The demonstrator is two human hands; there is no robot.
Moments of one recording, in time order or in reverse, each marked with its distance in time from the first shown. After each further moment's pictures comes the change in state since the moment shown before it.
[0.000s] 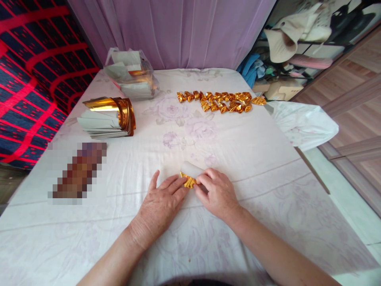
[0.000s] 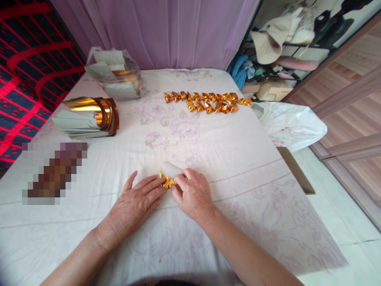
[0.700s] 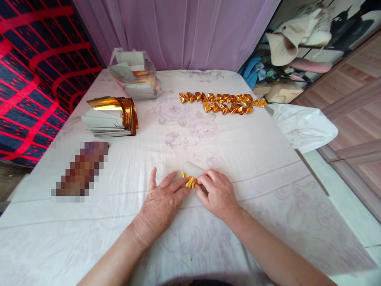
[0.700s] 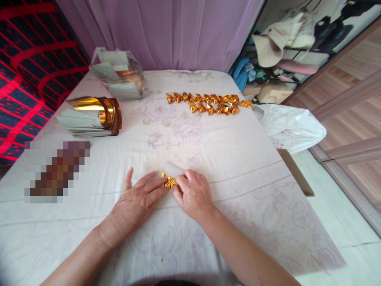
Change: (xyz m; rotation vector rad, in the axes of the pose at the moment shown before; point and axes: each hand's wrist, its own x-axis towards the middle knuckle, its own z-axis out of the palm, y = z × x) left_hand -0.002 0.000 0.005 -0.013 0.098 -0.030; right_hand -0.002 -0.002 0.003 -0.106 0.040 -0.051
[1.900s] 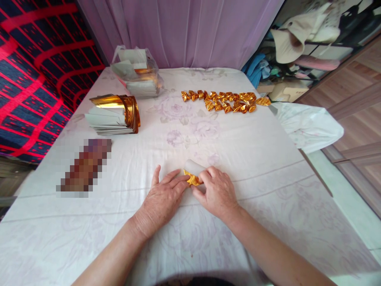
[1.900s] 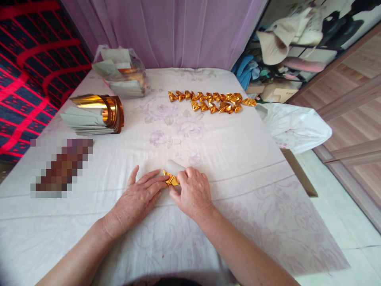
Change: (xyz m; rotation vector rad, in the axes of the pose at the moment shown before) left_hand 0.001 -0.009 -0.001 -0.162 -0.128 -0.026; right_hand 0.005 -0.010 -0.001 -0.049 -0.087 0.098
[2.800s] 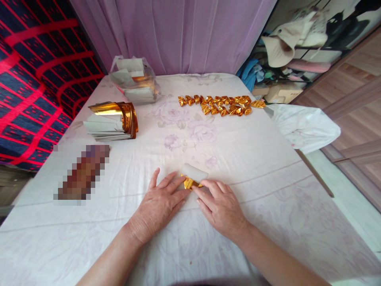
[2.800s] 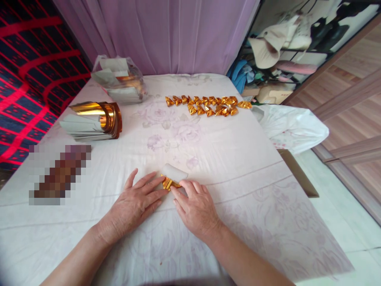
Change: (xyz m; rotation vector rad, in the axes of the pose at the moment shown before) left_hand 0.001 -0.003 -0.005 0.158 0.037 0.104; right_hand -0.031 0.012 -0.006 0.045 0.054 -0.211
